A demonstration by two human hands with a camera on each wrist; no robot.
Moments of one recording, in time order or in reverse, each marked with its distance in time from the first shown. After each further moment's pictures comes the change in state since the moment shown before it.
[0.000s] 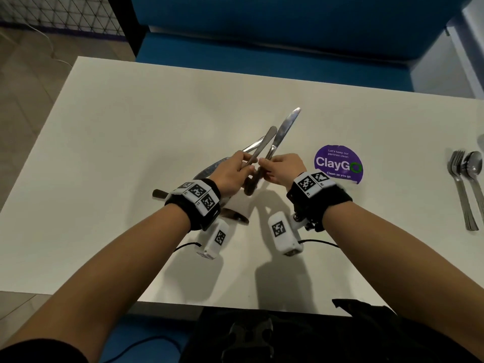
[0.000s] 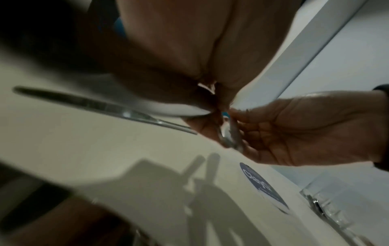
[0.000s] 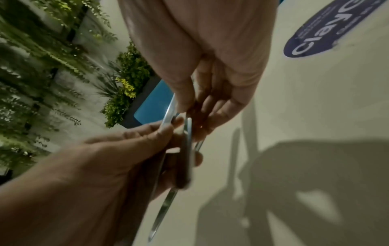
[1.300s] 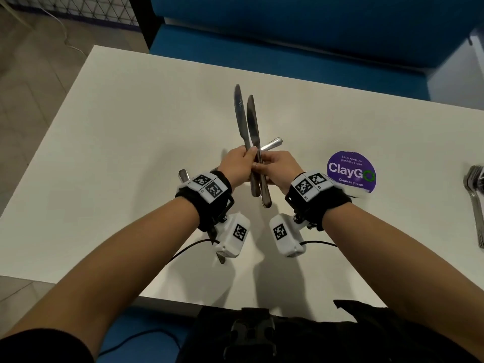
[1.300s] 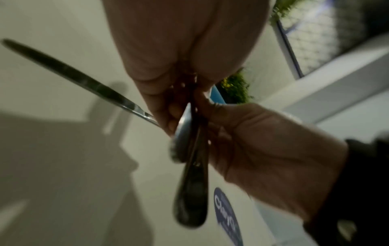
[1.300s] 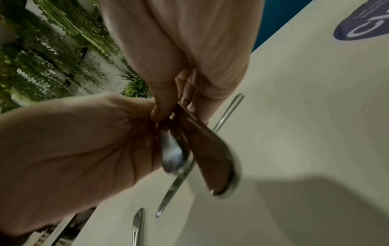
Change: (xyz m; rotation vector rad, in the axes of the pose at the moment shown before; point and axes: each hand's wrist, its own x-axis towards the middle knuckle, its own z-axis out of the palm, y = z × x) left_hand 0.010 0.010 -0.011 -0.131 0.215 -0.137; right_hand -0.001 -0.013 0.028 -0.001 -0.228 -0.131
